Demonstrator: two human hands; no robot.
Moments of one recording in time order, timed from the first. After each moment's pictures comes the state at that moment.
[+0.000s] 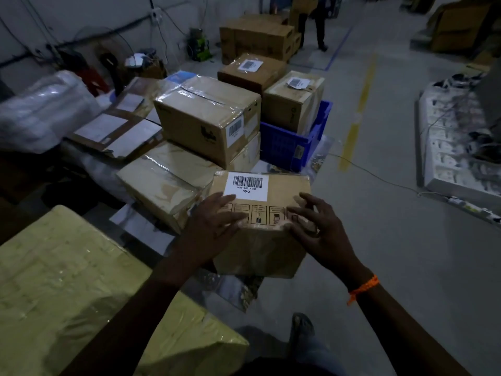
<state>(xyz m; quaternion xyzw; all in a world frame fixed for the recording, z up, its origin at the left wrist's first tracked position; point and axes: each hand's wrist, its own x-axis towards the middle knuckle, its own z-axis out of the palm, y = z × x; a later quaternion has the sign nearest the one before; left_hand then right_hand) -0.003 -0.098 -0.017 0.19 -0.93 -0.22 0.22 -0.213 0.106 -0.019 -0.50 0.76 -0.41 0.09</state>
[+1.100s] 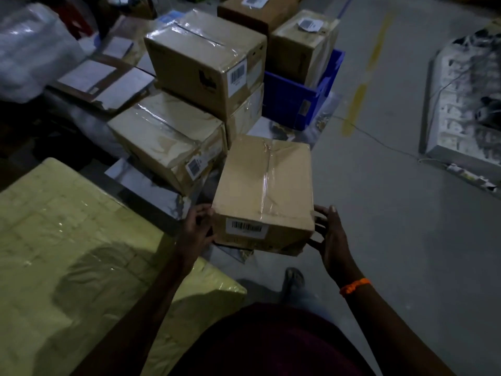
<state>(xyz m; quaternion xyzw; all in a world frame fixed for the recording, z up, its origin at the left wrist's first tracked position) 0.062 -0.041 -0.110 0.42 -0.57 -0.66 0.24 -0.173 0.158 -0.119 -0.05 0.66 -0.66 0.37</state>
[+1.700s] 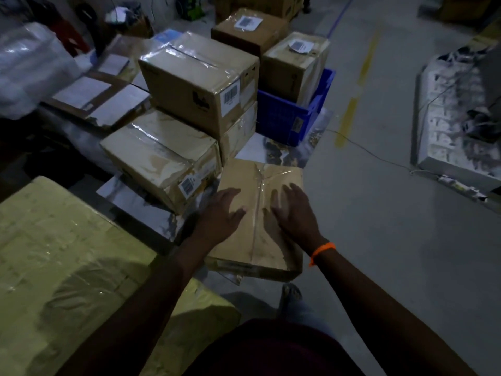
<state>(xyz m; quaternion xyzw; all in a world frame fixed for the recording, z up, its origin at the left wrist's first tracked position) -0.038 -0.095 -0.110 0.30 -0.89 -0.31 0.14 -0.224 0.057 -0.132 -0.43 0.85 -0.28 0.09</state>
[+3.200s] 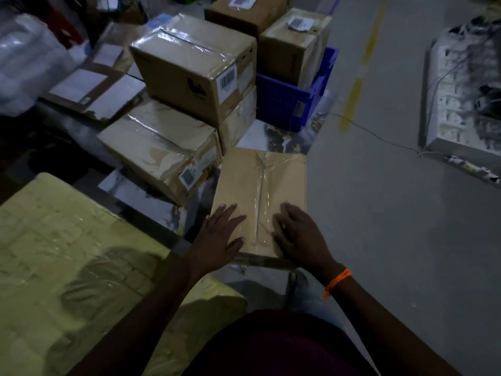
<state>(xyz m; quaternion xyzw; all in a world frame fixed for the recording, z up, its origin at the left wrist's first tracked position) 0.021 -0.063 -0.138 0.22 -0.95 -0.23 -0.01 -0.178 0.116 -0.143 -0.53 0.81 -0.22 0.12</state>
